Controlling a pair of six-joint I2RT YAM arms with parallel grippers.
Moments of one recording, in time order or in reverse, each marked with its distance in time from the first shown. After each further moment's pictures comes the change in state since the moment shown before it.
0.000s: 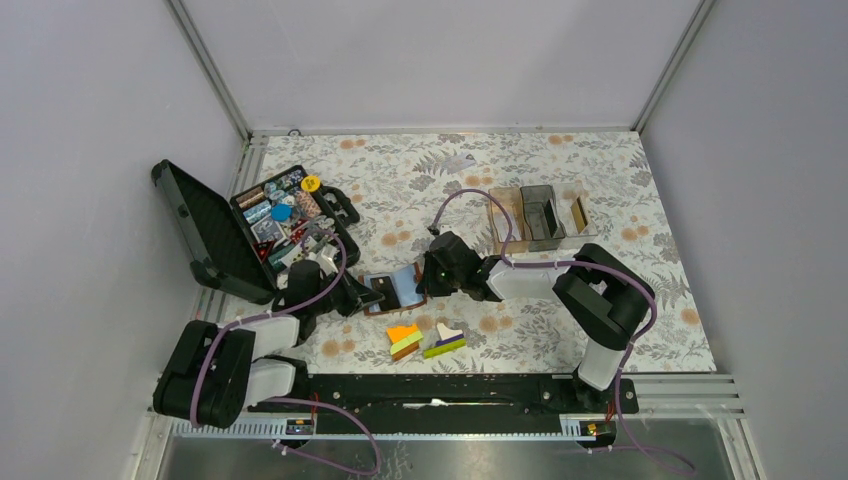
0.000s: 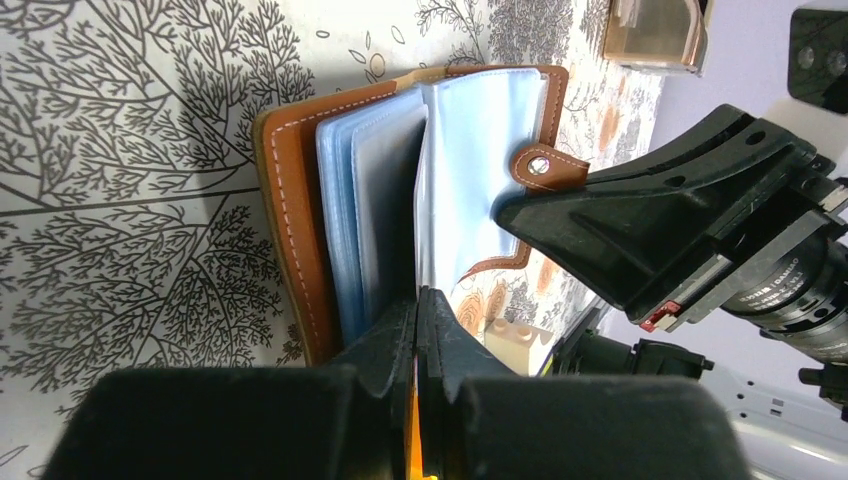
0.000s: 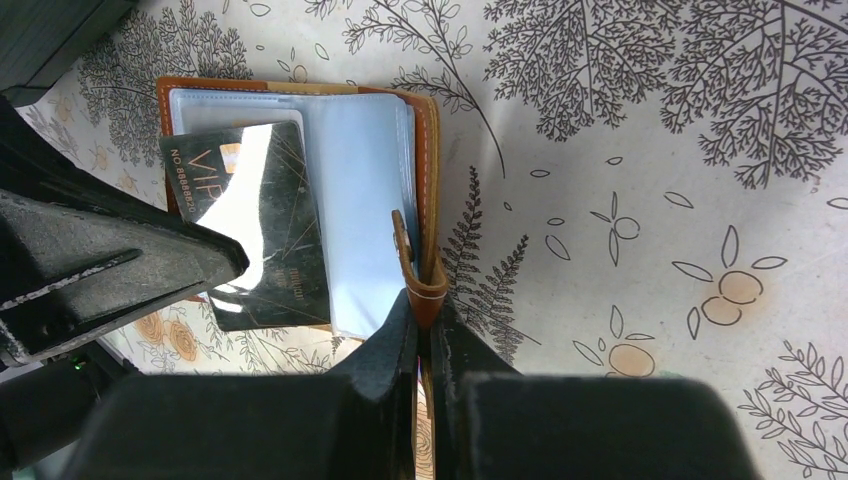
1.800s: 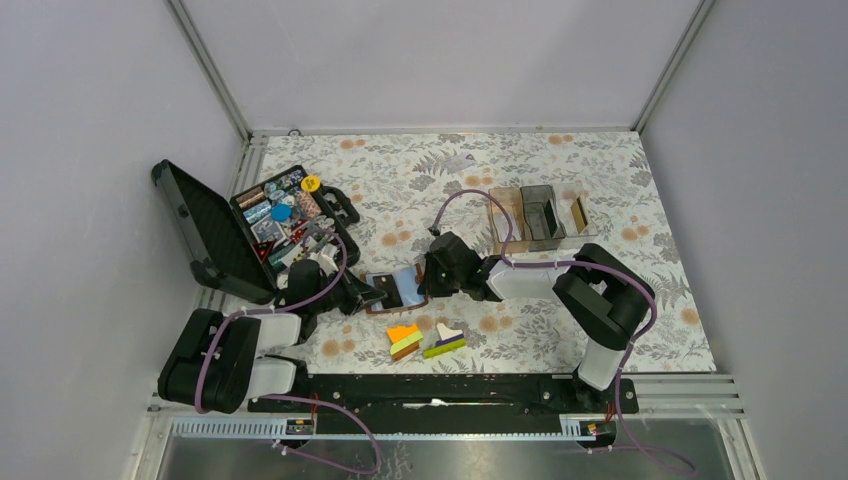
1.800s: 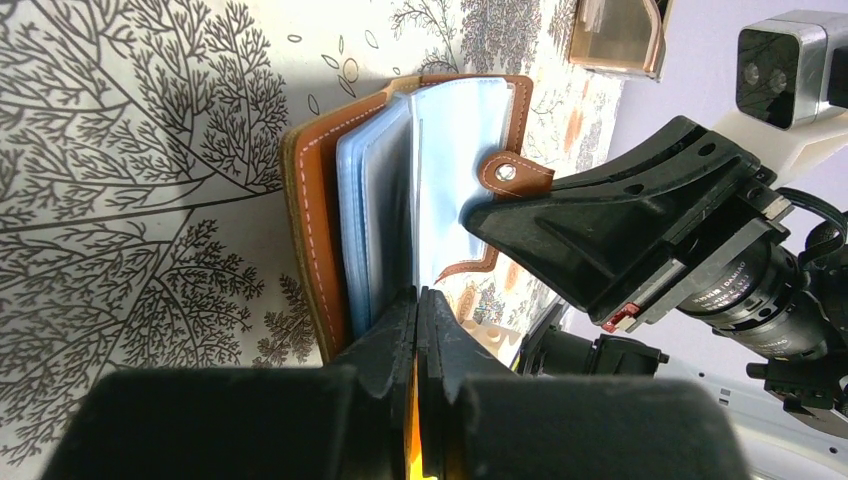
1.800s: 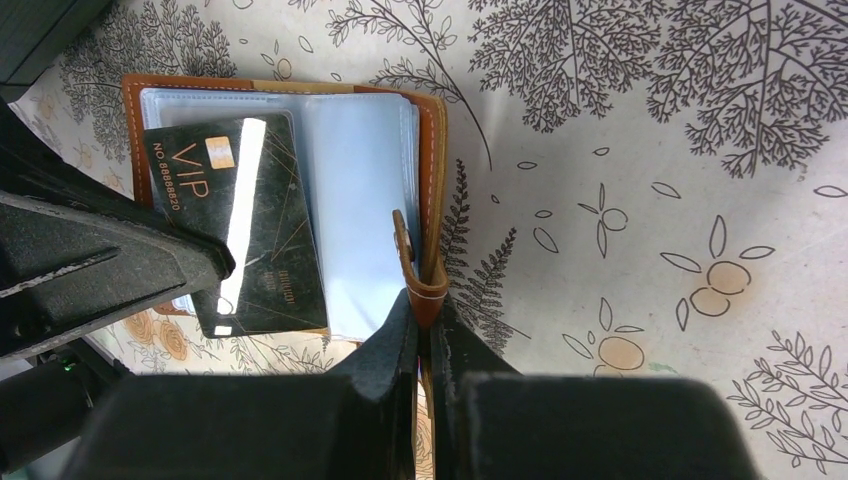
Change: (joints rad) left arm 0.011 0.085 -0.011 0.137 0.054 -0.089; right arm 0.000 0.000 0.000 -0.018 0.006 -0.001
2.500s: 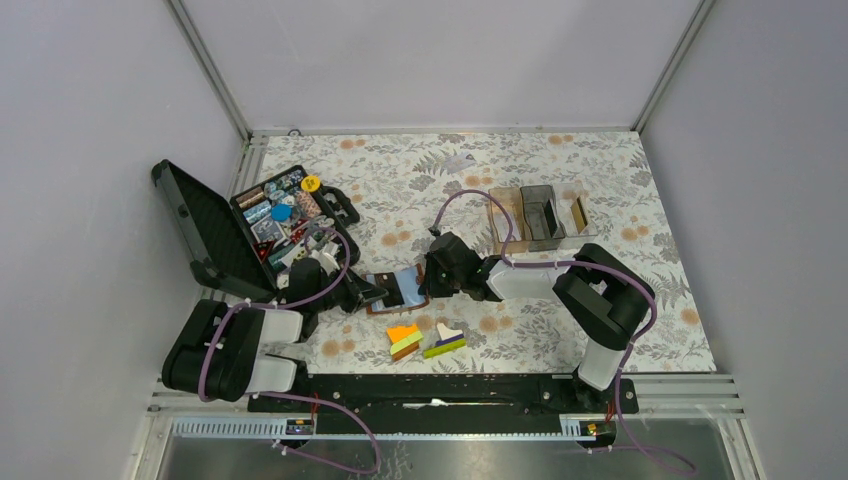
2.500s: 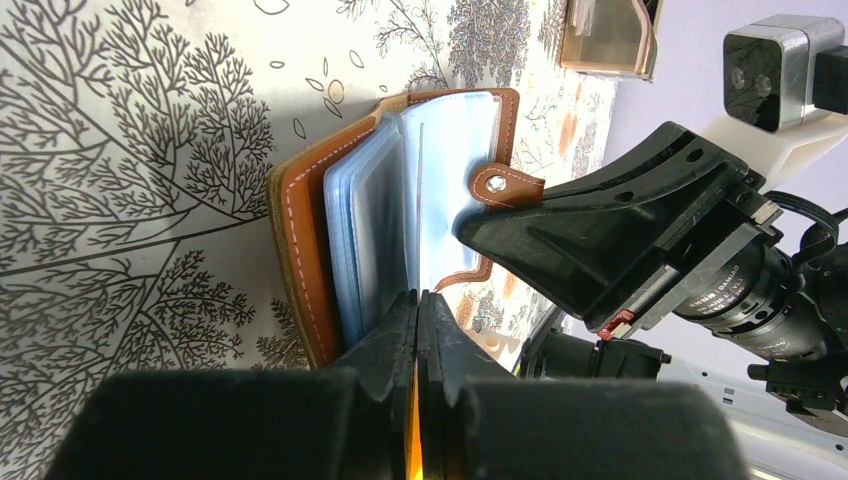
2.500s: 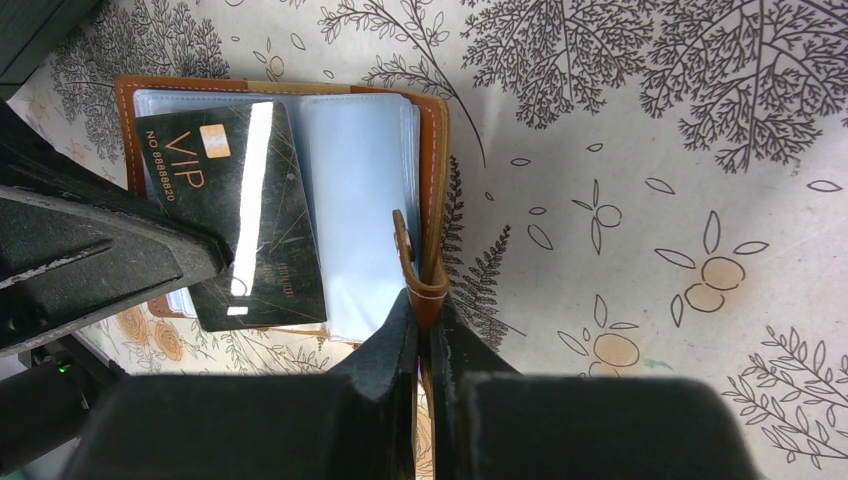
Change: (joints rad) left arm 0.000 0.058 0.005 0.075 0.016 0.005; right arm 0.000 0.000 0.000 -0.010 0.004 0.000
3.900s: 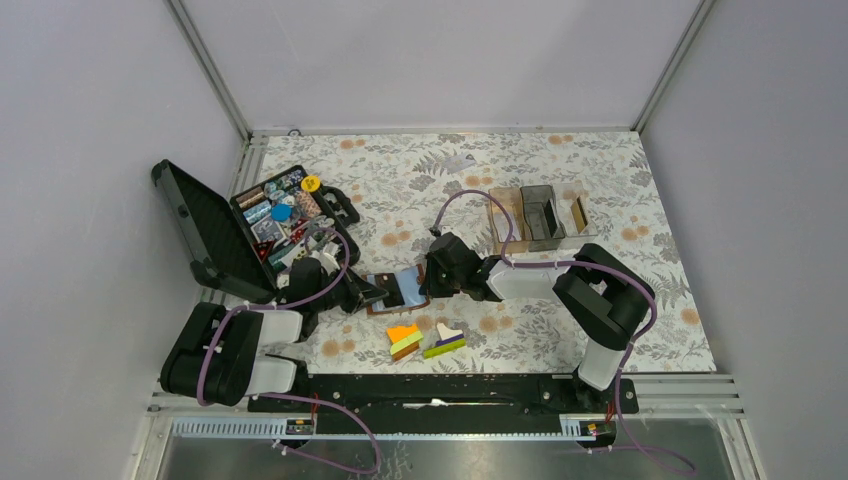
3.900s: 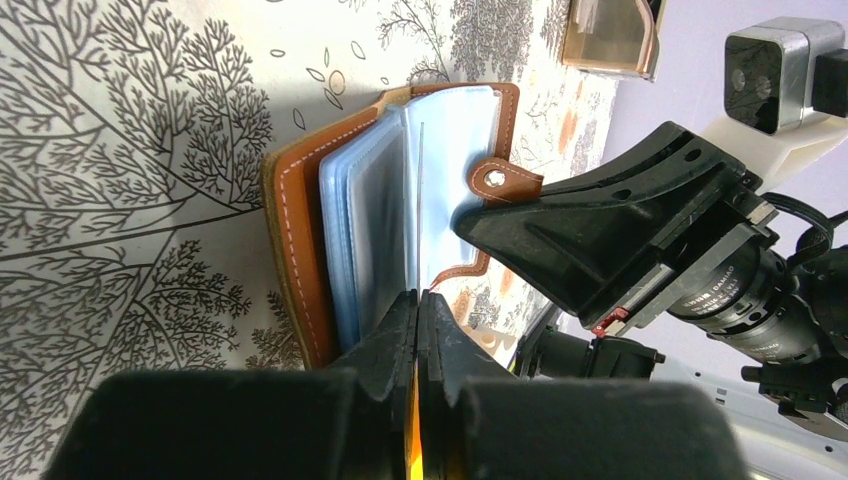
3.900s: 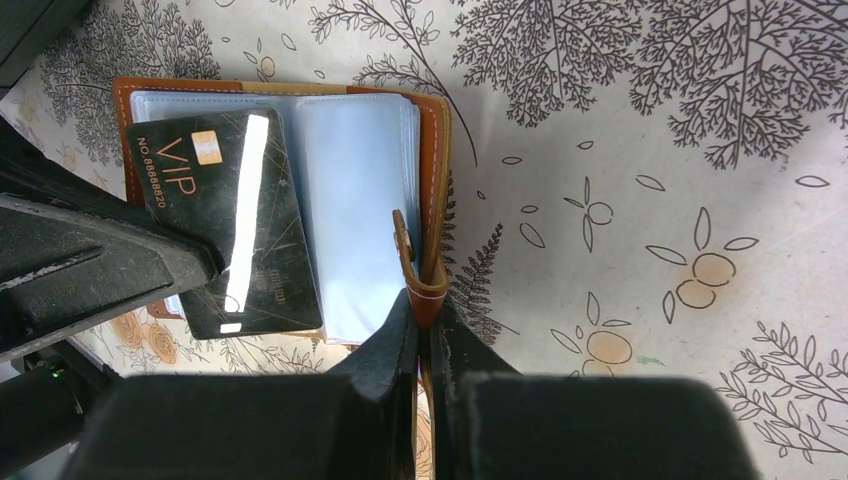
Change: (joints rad) left arm -0.004 -0.020 0.008 -0.047 -0.006 -0.009; right arm 0.000 0.000 0.000 -0.008 0.011 0.000
